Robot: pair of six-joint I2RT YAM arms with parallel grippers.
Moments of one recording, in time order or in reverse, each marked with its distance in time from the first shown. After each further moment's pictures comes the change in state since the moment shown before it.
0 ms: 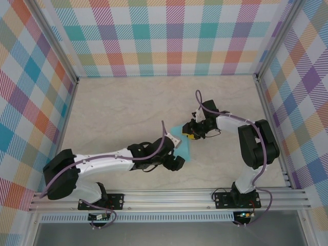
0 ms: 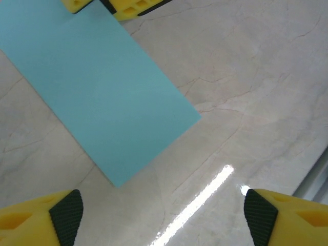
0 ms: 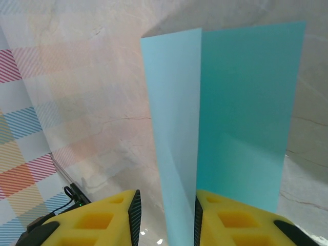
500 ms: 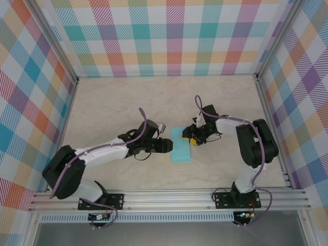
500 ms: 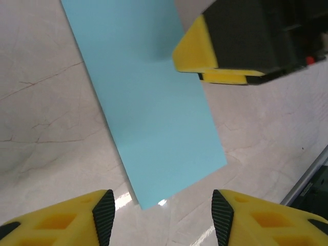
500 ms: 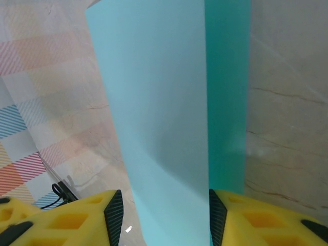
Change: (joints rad) left arm 0.315 -0.031 -0.095 0.113 0.331 -0.225; right arm -0.001 0.021 -0.073 0.040 0.008 -0.003
